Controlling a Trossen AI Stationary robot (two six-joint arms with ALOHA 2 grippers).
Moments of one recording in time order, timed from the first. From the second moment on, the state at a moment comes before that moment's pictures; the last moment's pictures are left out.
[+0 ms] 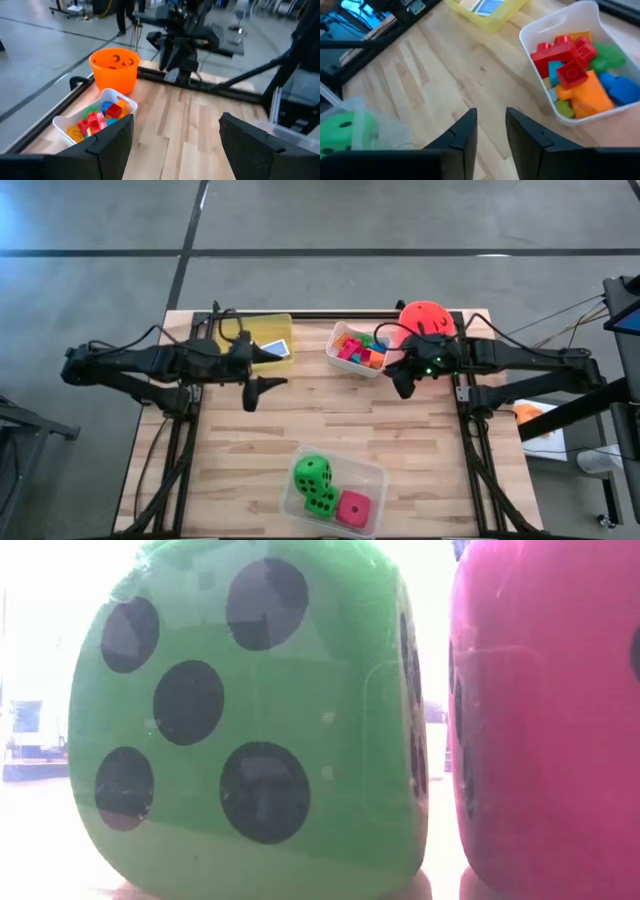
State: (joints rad) left arm -0.09 1.01 1.04 -0.35 -0.24 -0.20; right arm -0.09 0.98 0.93 -0.63 0.09 0.62
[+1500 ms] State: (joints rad) left arm -0.09 0.65 0.35 0.11 -0.27 -0.18; right arm 0.25 0.47 0.53 -0.18 0.17 0.61
